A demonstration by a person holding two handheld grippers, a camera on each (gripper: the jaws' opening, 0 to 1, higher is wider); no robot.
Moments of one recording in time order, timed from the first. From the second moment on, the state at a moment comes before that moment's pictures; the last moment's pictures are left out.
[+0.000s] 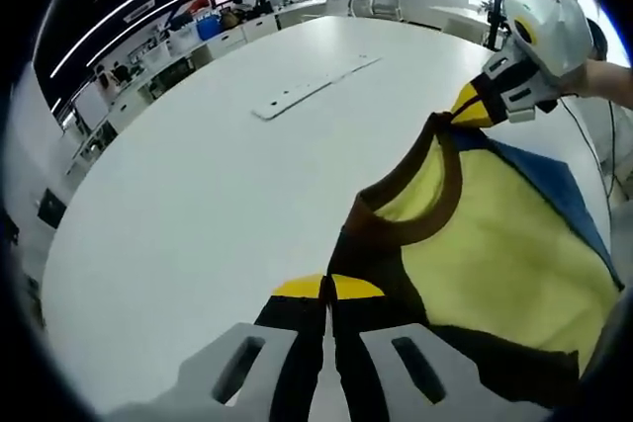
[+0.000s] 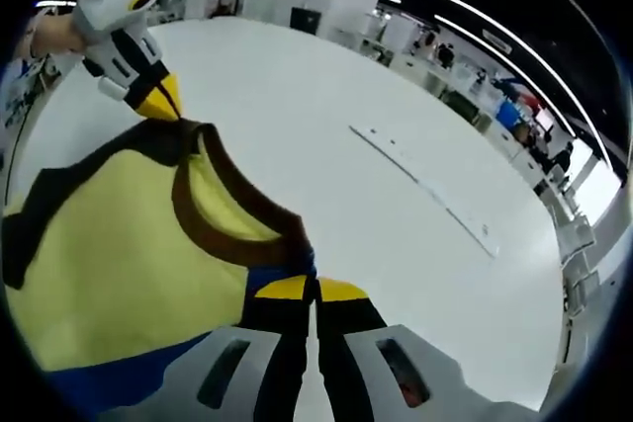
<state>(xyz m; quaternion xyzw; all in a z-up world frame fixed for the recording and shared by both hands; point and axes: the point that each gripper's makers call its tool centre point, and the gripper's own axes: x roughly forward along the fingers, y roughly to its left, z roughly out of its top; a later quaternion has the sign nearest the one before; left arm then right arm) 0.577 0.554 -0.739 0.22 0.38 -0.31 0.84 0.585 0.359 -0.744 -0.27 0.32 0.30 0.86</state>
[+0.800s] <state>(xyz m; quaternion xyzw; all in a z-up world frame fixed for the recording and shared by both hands) 0.576 0.553 -0.760 0.22 0.38 -0.31 0.84 0.581 0.353 -0.760 -0.24 0.33 0.29 0.87</state>
